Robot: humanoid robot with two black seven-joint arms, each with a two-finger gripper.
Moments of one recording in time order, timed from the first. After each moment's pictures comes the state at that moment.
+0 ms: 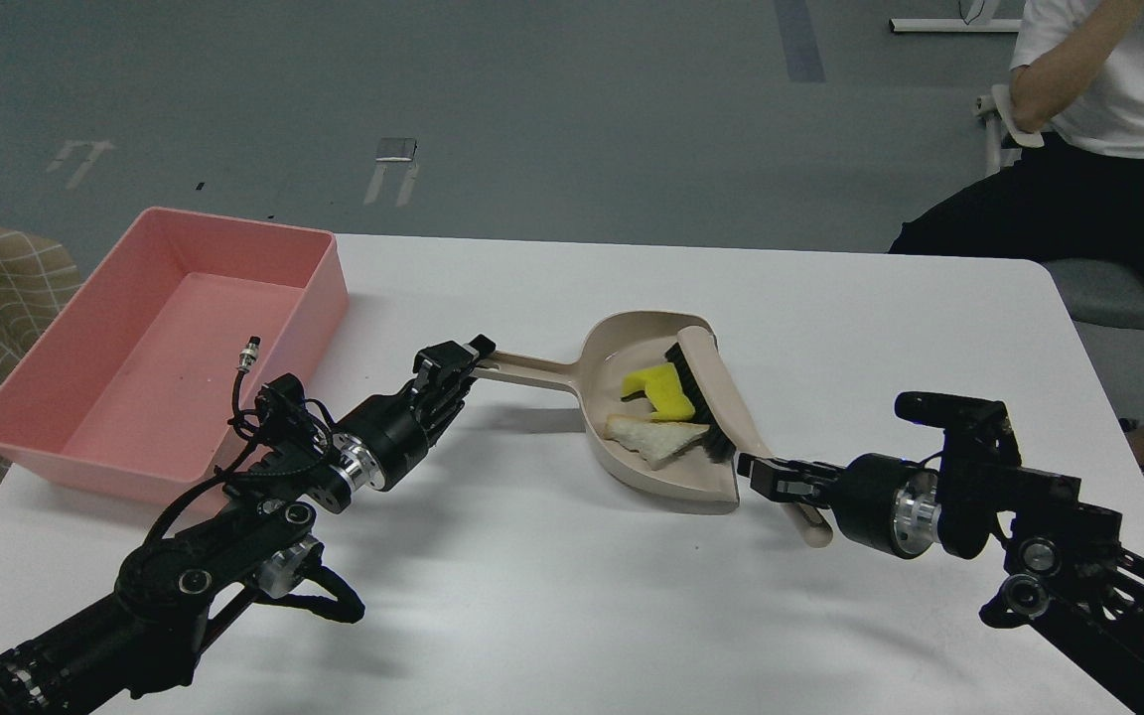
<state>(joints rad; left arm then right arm) -0.37 0.29 -0.72 -1.03 0.95 -0.05 -0.38 0.38 -0.46 0.75 1.50 -1.69 0.44 -0.13</state>
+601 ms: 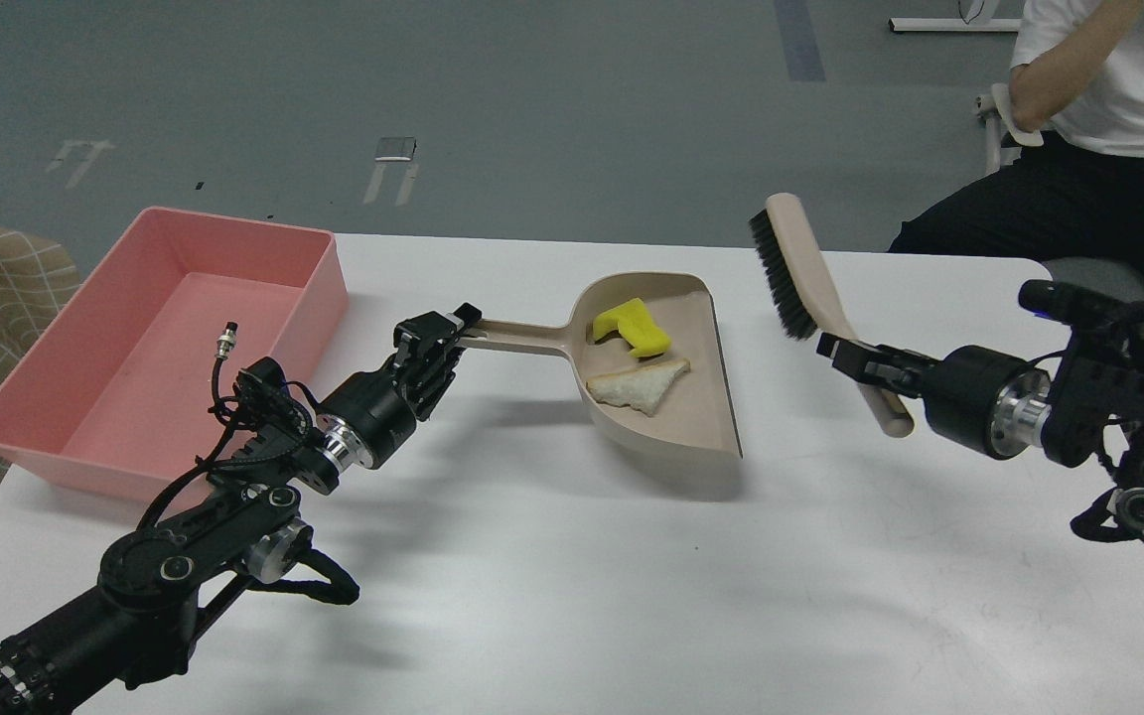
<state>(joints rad) -0.36 0.31 -0.78 -1.07 0.88 -0.04 -0.42 0.35 -0.61 1.06 1.55 -1.59 0.45 -0.14</state>
